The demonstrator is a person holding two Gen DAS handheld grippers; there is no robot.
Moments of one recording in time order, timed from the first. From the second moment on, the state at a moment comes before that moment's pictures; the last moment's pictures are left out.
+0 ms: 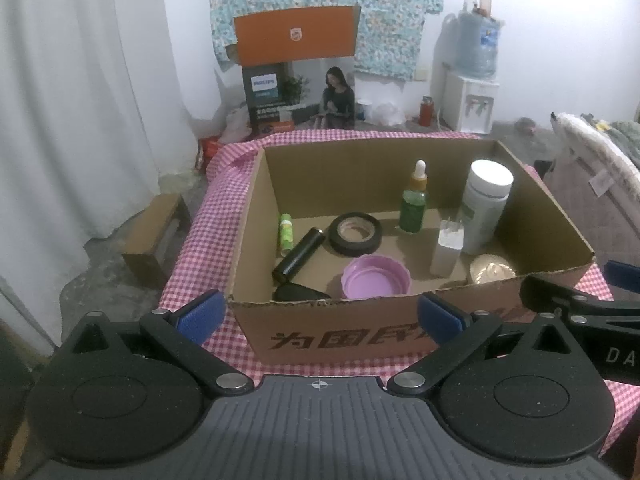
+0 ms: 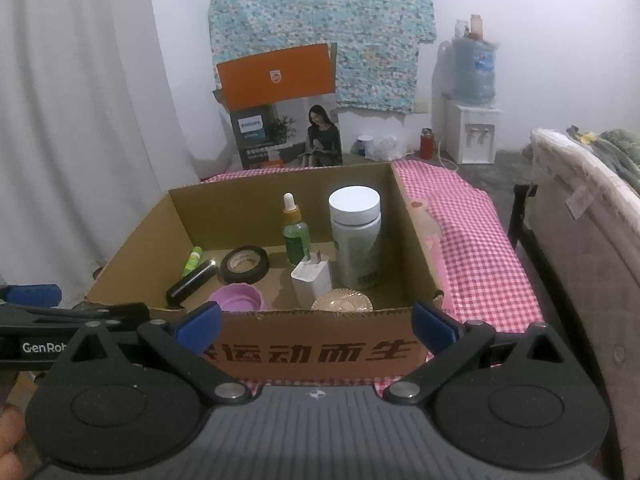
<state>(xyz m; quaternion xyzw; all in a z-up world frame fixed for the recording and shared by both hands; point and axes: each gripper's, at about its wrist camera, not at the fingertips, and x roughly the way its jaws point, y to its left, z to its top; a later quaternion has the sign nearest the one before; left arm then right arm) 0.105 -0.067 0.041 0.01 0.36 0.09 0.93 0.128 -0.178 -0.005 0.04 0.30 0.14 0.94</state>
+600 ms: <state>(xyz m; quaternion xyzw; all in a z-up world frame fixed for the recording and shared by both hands) 0.101 -0.061 0.042 0.01 0.36 0.09 0.93 0.130 -0.178 -0.007 0.04 0.31 0.14 0.94</state>
